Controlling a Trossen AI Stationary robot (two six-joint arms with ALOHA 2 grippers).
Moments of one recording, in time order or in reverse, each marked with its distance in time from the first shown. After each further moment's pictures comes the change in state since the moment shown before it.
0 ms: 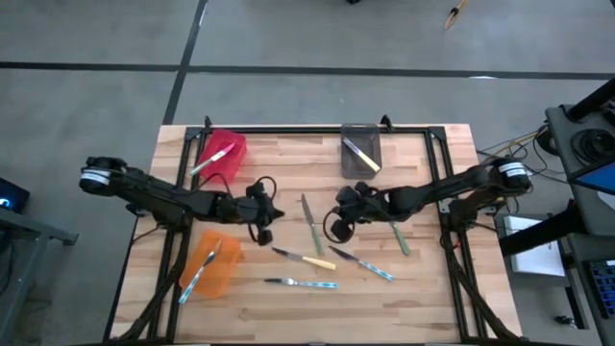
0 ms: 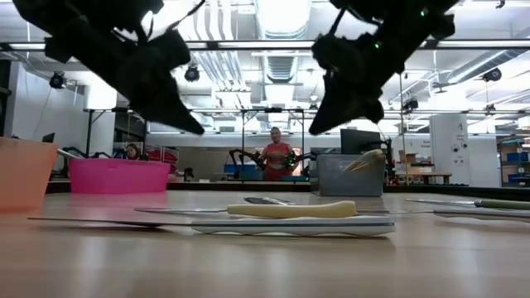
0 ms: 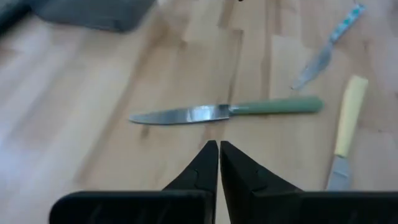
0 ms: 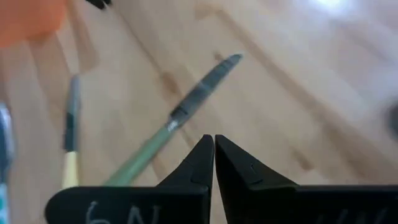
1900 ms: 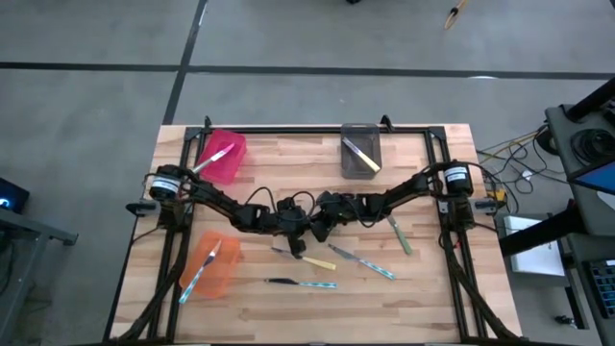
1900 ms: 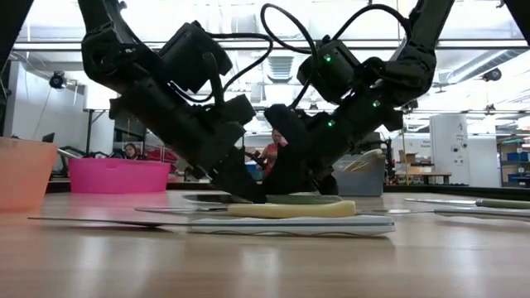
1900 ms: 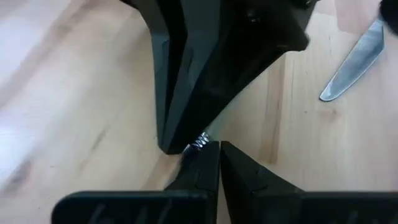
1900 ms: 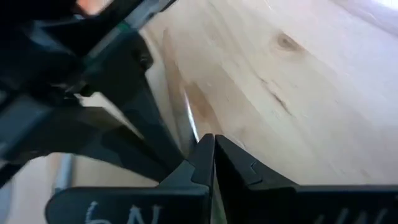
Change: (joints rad) left arm 0.039 0.579 0.223 0.322 0.021 -0.070; right arm -0.089 0.431 -0.032 0.666 -0.288 0.055
